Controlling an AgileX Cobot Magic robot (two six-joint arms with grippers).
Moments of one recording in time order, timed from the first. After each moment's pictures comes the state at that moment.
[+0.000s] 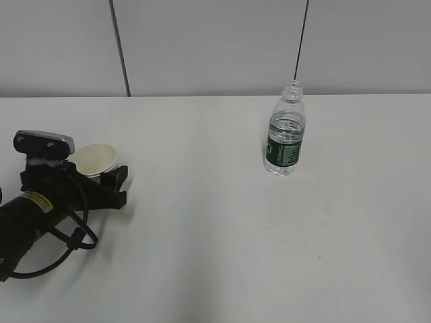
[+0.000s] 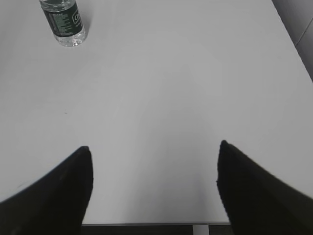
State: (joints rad) left arm -0.30 2.07 -0.55 0.04 -1.14 -0.02; right arm -0.06 -0.02 -0.49 -0.01 1.14 -0.04
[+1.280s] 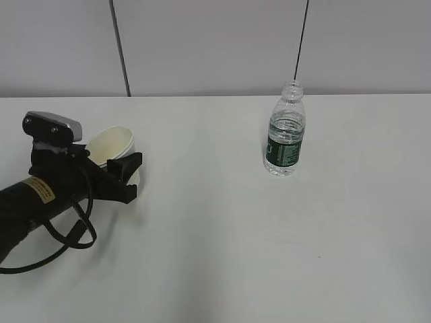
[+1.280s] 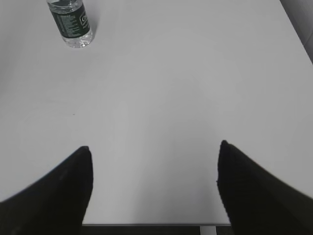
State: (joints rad) left arm -0.30 1.96 -0.55 0.27 -1.11 -0.09; right arm -0.06 -0.02 -0.49 0.02 1.14 -0.04
